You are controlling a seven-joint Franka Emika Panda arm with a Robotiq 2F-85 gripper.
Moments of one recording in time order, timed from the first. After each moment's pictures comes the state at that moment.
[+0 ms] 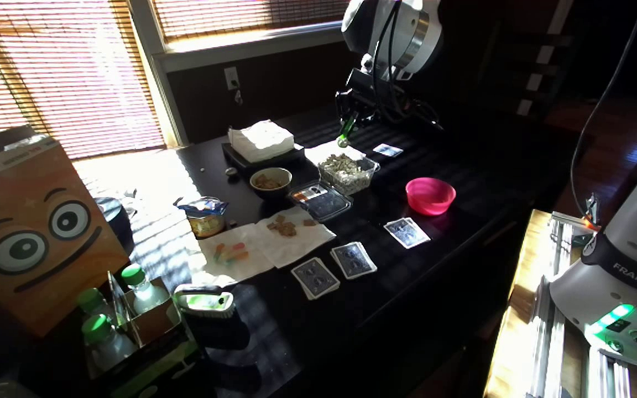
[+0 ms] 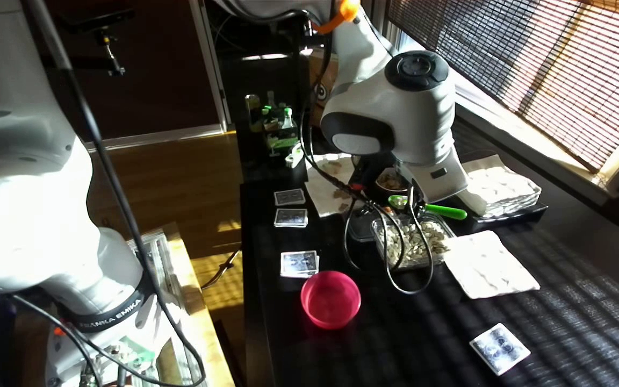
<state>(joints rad) -0.14 0.21 -0.08 -2.32 0.78 2.89 0.17</state>
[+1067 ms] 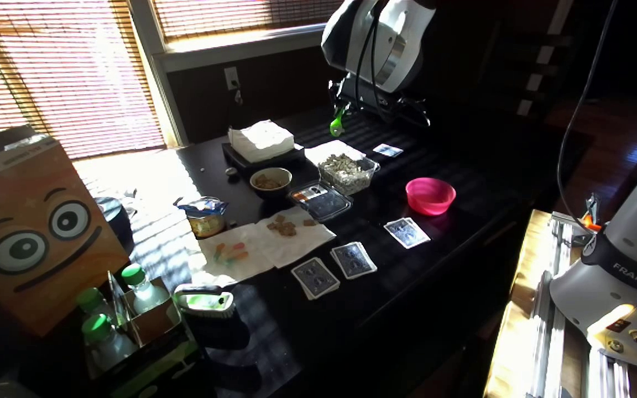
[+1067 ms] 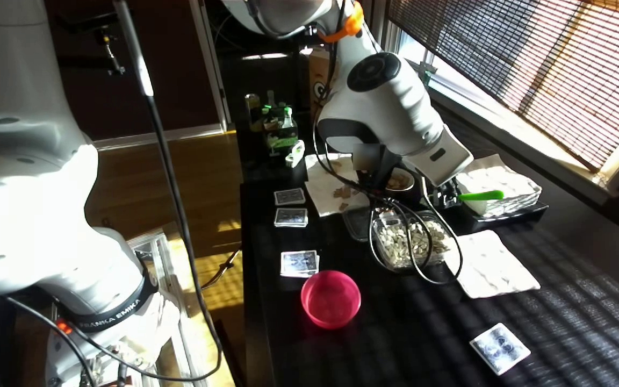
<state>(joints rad) -0.26 0.31 0.14 -2.27 0.92 3.34 -0.07</state>
